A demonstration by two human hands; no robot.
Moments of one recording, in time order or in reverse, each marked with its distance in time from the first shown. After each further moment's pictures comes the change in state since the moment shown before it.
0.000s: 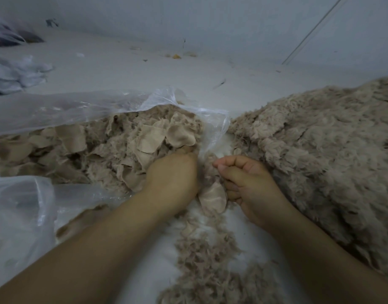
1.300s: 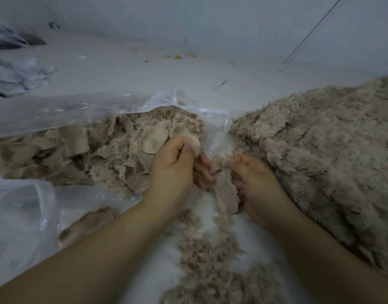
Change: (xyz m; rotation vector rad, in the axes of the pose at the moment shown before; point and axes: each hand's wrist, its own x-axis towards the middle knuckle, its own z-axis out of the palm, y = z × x) left_hand -0.013 0.016 -0.003 -1.530 0.281 -0.143; right_hand 0.002 0.005 -0.001 0.036 0.091 -0.013
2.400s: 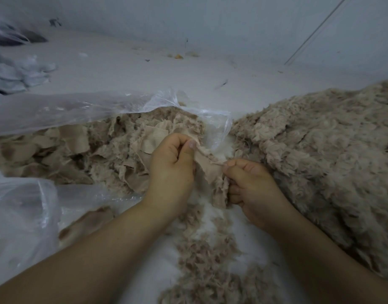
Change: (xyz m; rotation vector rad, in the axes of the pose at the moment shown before) left_hand 0.004 -0.004 -0.002 0.156 0.129 0.111; right_hand -0.001 -0.003 0.001 -0.047 -0.140 0.018
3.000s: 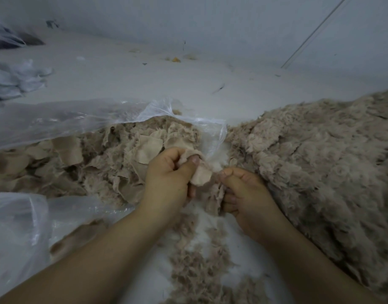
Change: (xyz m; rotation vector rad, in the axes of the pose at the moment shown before) left_hand 0.003 -0.001 0.000 -0.093 -0.106 -0.170; right_hand 0.000 0.001 -0.004 0.093 0.000 0.001
